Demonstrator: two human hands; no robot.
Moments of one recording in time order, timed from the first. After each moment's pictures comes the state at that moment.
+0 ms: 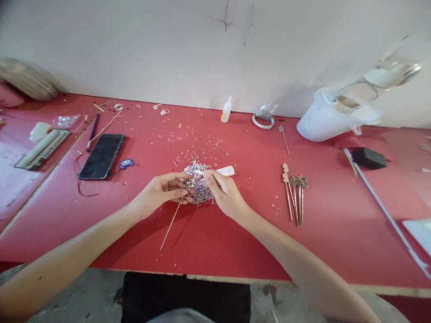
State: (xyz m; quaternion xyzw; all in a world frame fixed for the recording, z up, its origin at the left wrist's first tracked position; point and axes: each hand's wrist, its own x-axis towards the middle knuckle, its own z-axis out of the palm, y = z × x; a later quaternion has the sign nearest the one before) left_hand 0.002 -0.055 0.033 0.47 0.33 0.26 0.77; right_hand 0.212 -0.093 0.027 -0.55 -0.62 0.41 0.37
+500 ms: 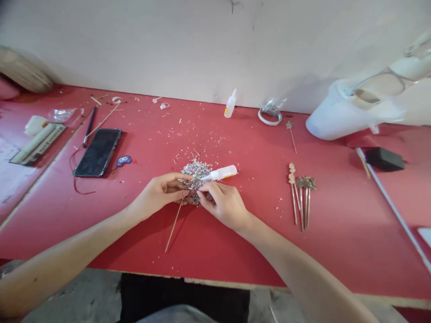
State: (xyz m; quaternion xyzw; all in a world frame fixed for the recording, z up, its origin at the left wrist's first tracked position) left_hand 0.005 -0.057 0.022 0.50 0.39 0.26 0.73; right_hand 0.213 -0.105 0.006 -0.49 -0.79 0.14 0.35
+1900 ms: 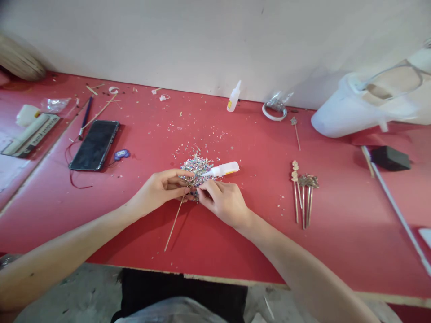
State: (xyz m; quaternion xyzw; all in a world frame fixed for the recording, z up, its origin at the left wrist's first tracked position) left_hand 0.006 -0.058 0.022 0.51 0.39 0.25 0.73; right_hand 0.211 -0.103 0.009 -0.46 -0.83 0.03 0.33
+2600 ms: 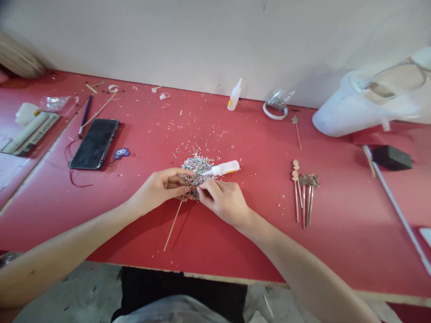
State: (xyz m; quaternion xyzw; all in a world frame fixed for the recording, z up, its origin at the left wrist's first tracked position) left_hand 0.006 -0.059 0.024 0.50 0.39 0.25 0.73; right_hand 0.211 -0.104 0.011 -0.46 -0.83 0.04 0.32
